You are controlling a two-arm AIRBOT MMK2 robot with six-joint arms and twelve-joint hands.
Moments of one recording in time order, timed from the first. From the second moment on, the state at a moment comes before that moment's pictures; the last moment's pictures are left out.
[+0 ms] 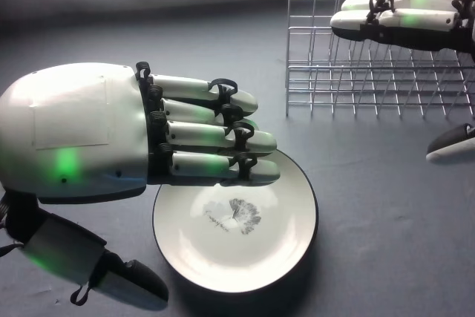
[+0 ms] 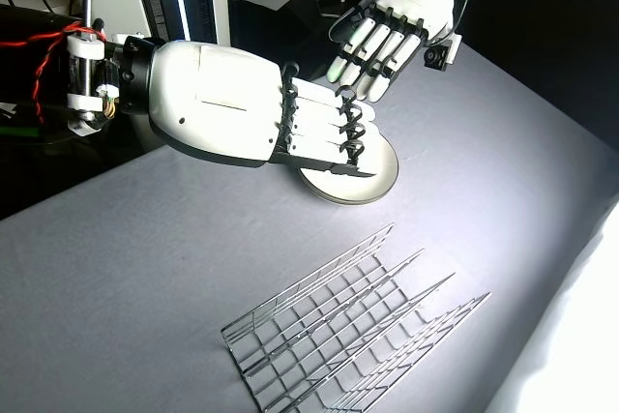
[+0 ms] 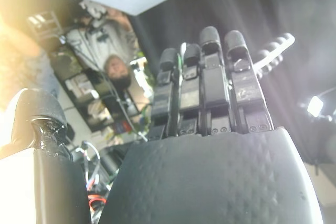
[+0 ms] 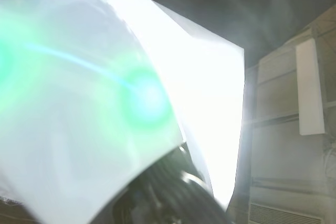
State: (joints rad) left arm 0.47 -0.73 0.95 1.12 -0.92 0.26; right arm -0.33 -0.64 0.89 -0.82 0.55 -0.17
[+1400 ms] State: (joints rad) left arm 0.43 -0.75 1.03 1.52 -0.96 -0.01; right arm -0.37 -0.78 0.97 -0.85 0.55 -0.20
